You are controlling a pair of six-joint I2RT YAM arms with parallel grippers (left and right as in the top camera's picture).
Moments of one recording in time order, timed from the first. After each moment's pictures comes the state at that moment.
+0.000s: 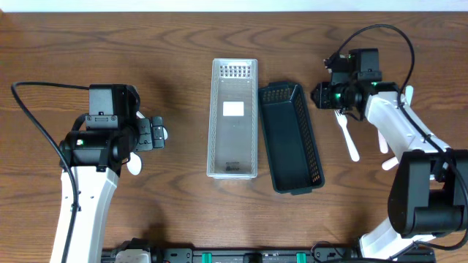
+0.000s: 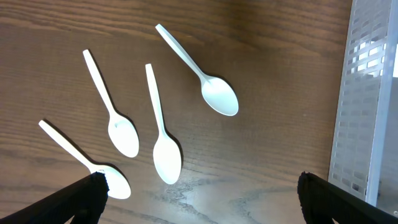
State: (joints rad) left arm -0.02 1.19 1.11 -1.01 -0.08 -0.09; right arm 0.05 1.80 1.23 -0.51 -0.30 0.09
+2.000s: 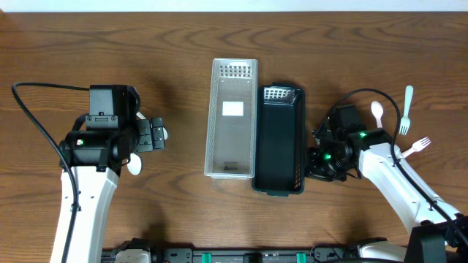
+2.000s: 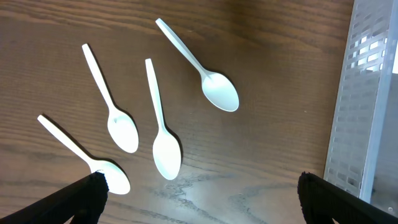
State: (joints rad) left arm -0.02 1.19 1.11 -1.02 -0.08 -0.10; right arm 0.21 1.44 0.81 -0.85 -0.41 0.35
